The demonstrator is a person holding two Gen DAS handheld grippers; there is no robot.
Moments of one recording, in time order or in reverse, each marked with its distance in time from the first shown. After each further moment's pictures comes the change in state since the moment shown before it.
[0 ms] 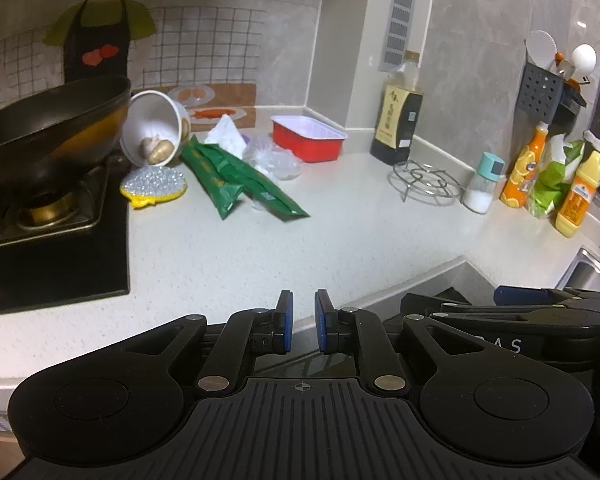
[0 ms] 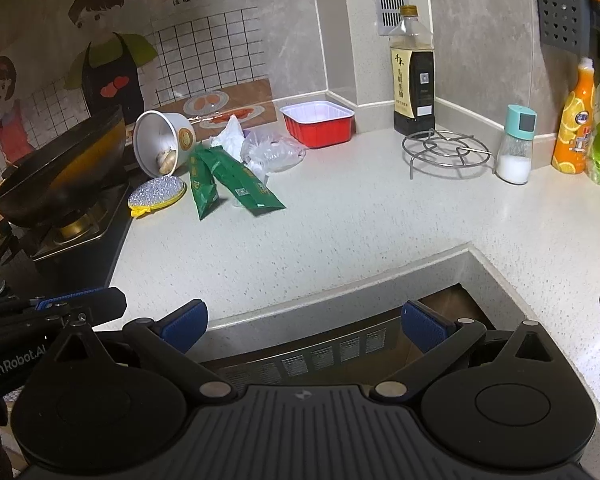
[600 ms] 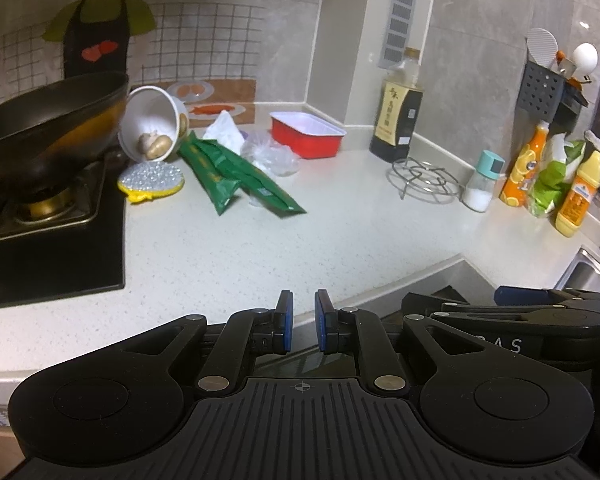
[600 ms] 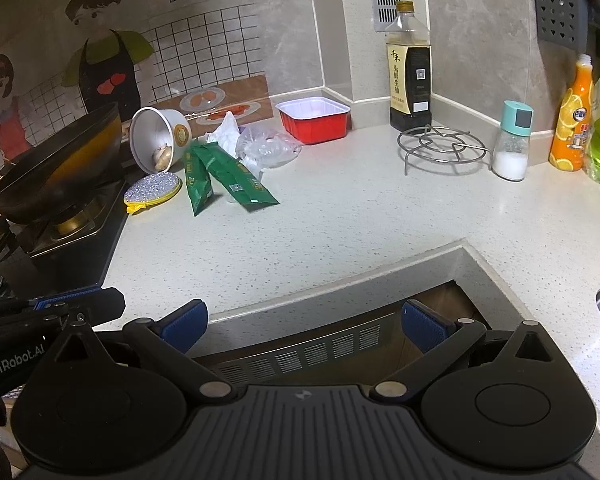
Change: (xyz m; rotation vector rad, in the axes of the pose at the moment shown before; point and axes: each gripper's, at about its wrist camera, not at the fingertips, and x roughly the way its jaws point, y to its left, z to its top) left arm 0.002 -0.003 -0.001 -0.008 0.008 0.000; right arm 0.001 -0.007 0.000 -0.003 0.010 -0.002
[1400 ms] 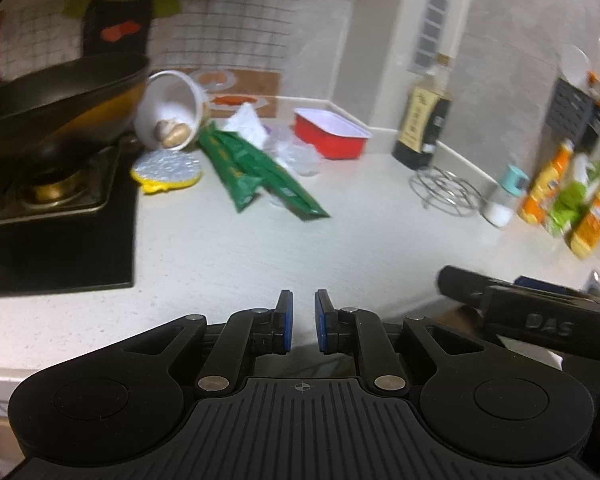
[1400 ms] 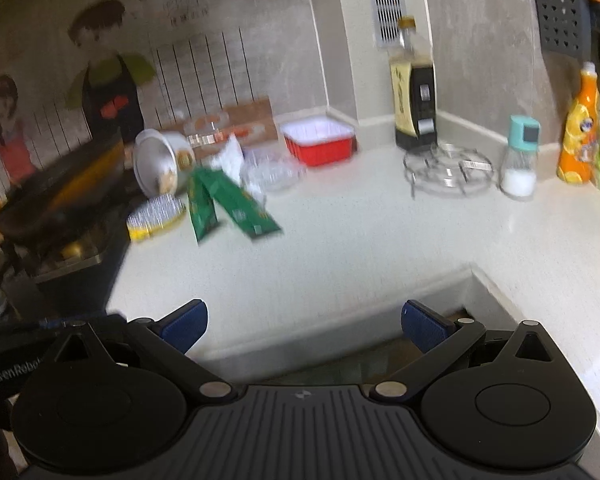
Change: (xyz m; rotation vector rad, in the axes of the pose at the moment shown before) left arm 0.021 0.026 0.009 -0.100 0.008 0.025; right arm 0.008 -0.009 0.011 0.019 -0.094 0.045
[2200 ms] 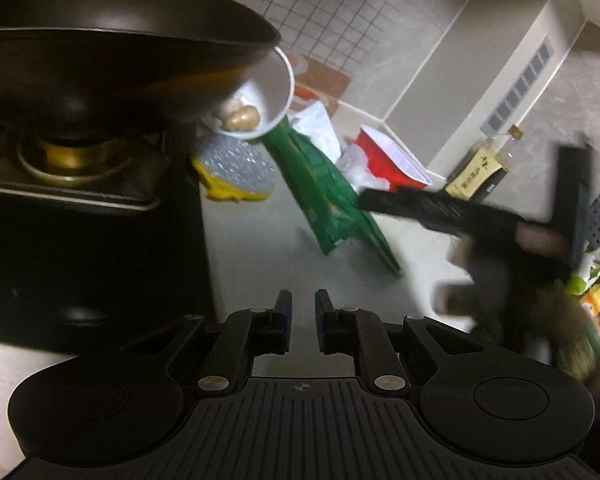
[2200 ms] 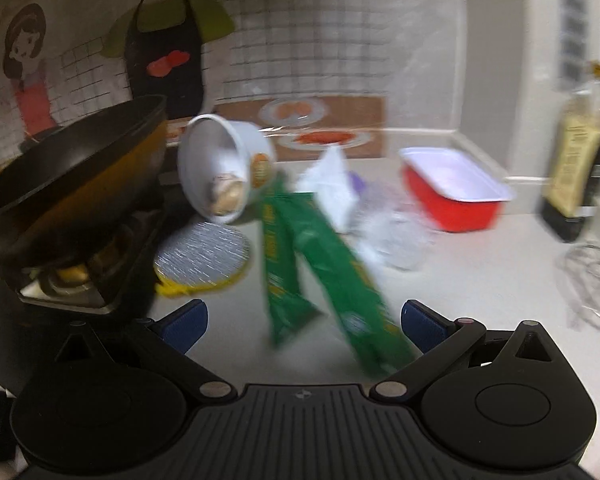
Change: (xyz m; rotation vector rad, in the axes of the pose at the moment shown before) left arm 0.063 0.162 0.051 -0.245 0.057 -0.145; right arm 0.195 0.124 0.106 -0.221 0.118 0.132
